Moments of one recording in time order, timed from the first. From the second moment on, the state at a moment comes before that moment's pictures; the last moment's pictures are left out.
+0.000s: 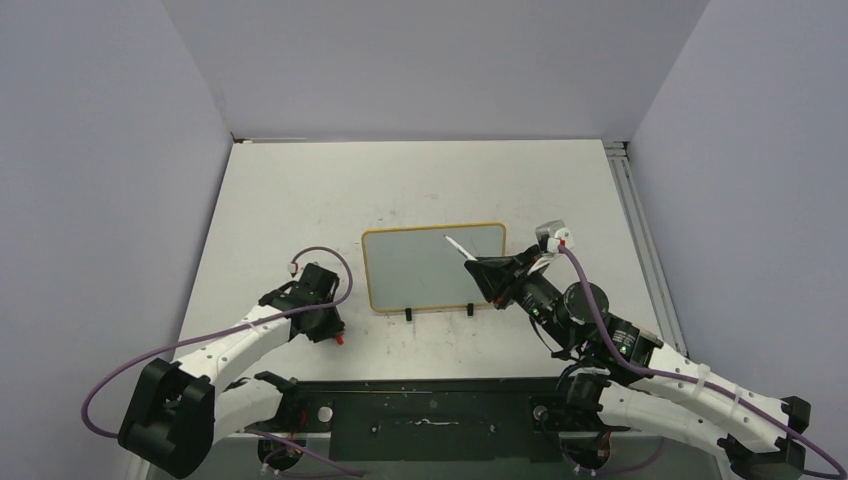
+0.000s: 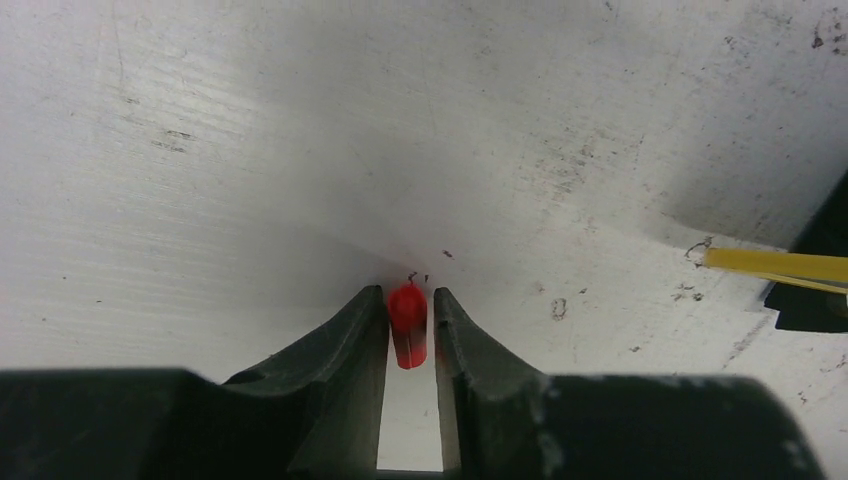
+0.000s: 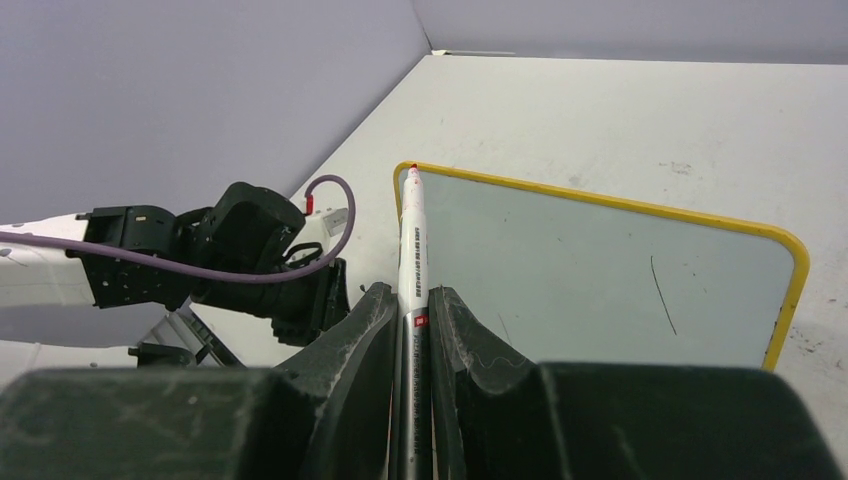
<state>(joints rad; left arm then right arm) -0.44 1.10 0.49 -0.59 -0.12 -0.82 1.06 0.65 0.73 -0.06 0.35 0.40</state>
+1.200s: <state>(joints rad) -1.03 1.15 0.61 -0.38 -0.50 -0.88 1.06 0.65 0.72 -0.08 0.36 0.41</state>
